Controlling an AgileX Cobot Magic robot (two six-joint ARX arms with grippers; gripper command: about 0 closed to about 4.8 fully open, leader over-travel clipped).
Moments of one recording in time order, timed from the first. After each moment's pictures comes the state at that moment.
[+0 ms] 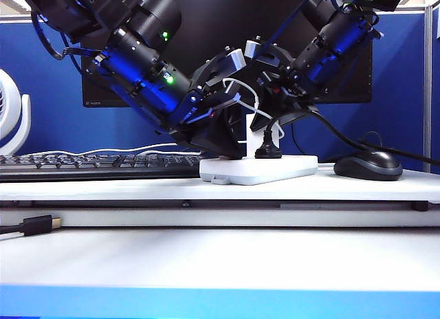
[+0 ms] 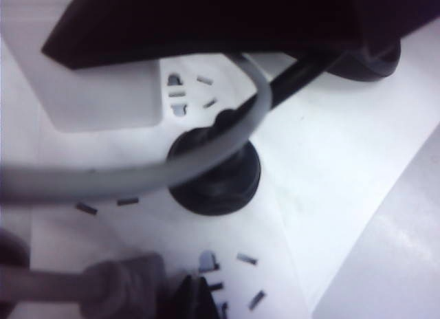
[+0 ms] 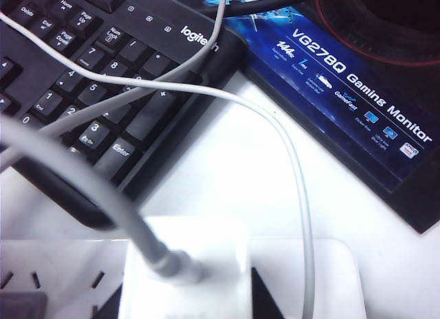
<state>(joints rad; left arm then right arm) -0.60 1.78 1.12 0.03 0.36 0.14 0.36 1.78 1.36 -0.28 -0.39 -0.30</state>
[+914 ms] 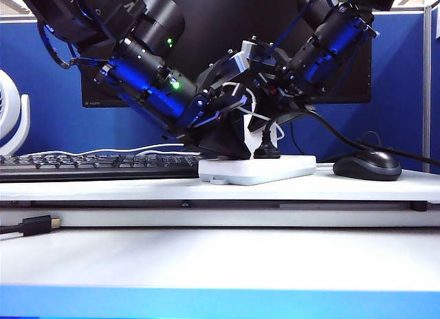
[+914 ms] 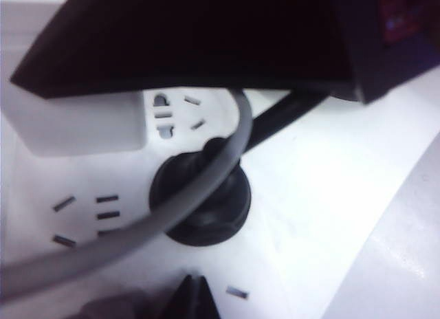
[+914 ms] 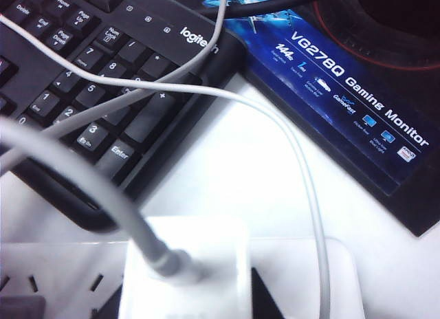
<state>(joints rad) -0.60 1.82 1.13 0.08 0.38 0.11 0.38 1.78 1.36 -0.27 -0.36 -0.30</state>
